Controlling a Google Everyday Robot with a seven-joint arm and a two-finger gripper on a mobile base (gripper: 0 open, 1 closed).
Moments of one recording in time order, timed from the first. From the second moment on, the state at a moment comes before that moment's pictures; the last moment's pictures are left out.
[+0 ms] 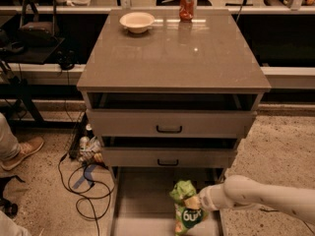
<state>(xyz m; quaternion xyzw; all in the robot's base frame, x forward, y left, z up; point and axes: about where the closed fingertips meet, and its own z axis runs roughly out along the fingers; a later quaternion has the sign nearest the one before) 0.470 -0.136 0.348 -0.20 0.93 0.26 0.17</state>
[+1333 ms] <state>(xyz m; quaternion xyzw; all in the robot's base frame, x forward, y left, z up) 0.456 -0.191 0.477 -0.24 0.89 0.26 0.28</state>
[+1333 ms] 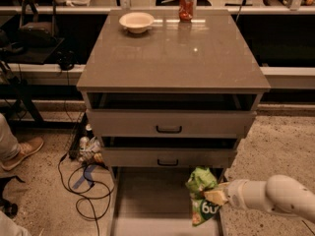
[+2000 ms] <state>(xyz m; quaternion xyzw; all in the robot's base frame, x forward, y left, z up) 0.432 -0.209 0.663 -0.32 0.83 0.23 0.39</state>
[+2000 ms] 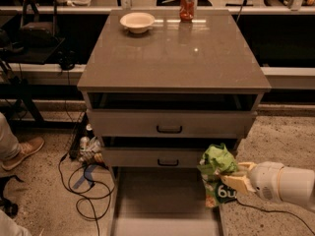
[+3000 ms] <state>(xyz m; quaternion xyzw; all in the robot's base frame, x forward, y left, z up) 0.483 -0.239 0.818 -0.35 0.77 0.17 0.50</state>
